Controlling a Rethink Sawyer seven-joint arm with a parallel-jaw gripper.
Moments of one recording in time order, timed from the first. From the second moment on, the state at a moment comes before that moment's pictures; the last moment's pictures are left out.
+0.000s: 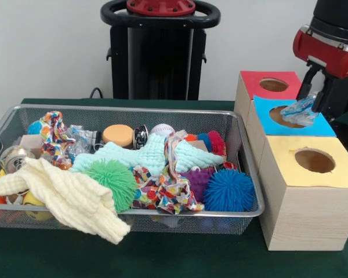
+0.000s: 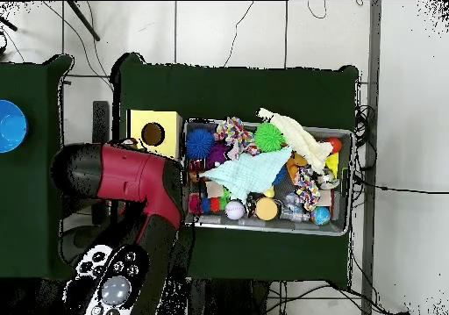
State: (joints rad) arm 0.42 -0.48 -0.52 1.41 0.44 0.75 2.56
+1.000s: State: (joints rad) arm 0.42 -0.49 -0.52 1.41 0.44 0.75 2.56
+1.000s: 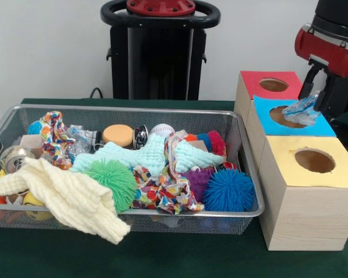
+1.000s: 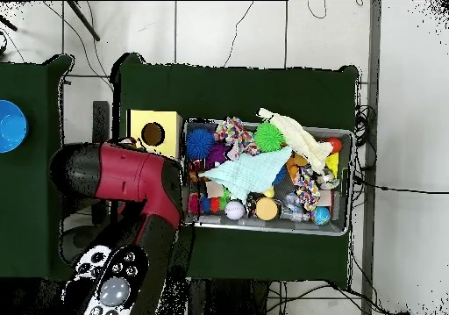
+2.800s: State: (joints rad) arm 0.40 -0.56 -0.52 1.57 0.43 0.66 2.56
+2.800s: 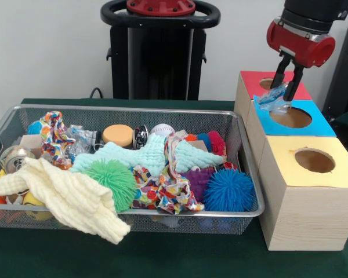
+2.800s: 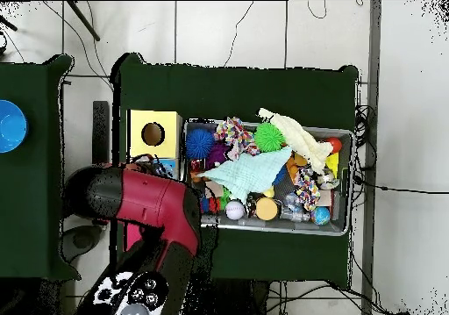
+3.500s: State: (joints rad) arm 0.40 -0.55 -0.52 1.57 0.43 0.65 2.56
